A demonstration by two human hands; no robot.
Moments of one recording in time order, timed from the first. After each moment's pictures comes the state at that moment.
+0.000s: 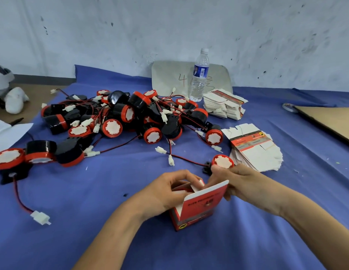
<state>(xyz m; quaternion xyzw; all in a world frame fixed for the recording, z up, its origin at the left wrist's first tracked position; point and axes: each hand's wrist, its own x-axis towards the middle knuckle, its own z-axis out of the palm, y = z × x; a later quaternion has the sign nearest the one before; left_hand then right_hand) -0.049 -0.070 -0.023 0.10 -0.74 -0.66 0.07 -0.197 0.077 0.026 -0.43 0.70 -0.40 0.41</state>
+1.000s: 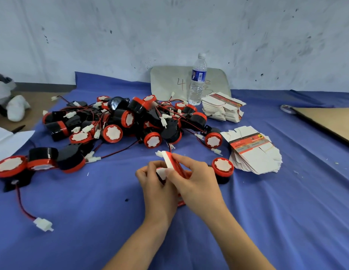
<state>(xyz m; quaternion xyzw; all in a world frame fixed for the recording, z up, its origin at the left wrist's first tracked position) -0.071 -0.046 -0.039 0.37 -0.59 -0.56 0.45 -0.122 0.015 0.007 -0.38 0.76 -0.50 0.17</state>
